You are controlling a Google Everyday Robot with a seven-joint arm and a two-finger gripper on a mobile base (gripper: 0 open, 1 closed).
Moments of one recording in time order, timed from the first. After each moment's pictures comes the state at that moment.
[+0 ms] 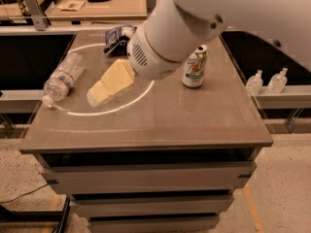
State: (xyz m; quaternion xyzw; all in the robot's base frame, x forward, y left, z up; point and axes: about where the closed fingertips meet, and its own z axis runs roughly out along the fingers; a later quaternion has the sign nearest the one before) arm 0.480 0.051 0.947 -0.34 0.89 0.17 0.25
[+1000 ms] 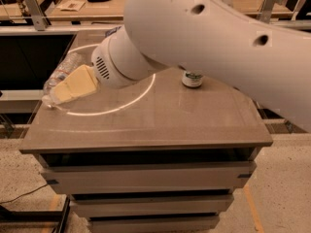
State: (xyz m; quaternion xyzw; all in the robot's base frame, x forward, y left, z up) arm 0.496 0.122 0.950 -0.34 0.84 0.21 0.36
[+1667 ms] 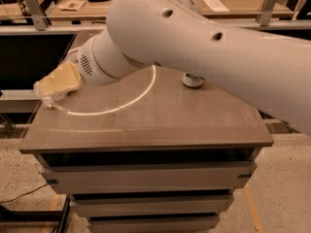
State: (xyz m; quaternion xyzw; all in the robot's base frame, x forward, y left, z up) arm 0.519 0.160 0.939 -0.33 0.84 0.25 0.35
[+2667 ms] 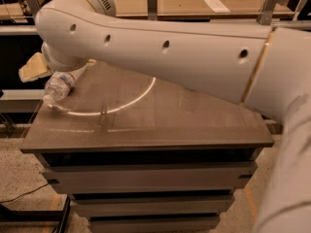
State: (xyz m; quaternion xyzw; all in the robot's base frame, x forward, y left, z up) arm 0.617 0.247 0.903 -0.28 0.87 0.18 0.35
